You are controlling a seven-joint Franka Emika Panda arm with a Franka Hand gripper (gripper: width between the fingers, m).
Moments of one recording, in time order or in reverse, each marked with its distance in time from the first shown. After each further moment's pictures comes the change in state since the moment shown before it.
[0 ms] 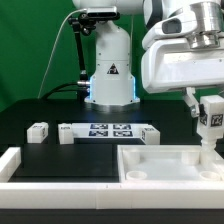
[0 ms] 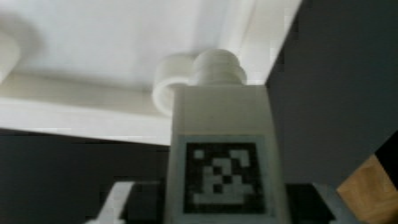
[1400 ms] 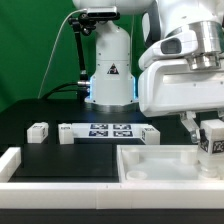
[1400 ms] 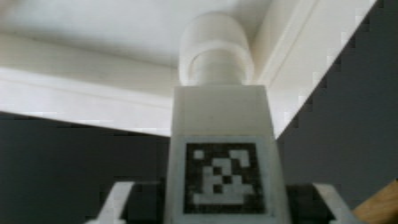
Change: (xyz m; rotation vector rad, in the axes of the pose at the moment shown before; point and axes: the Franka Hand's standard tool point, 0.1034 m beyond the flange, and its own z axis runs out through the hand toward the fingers) arm 0.009 0.011 0.042 -0.002 0.015 -0.026
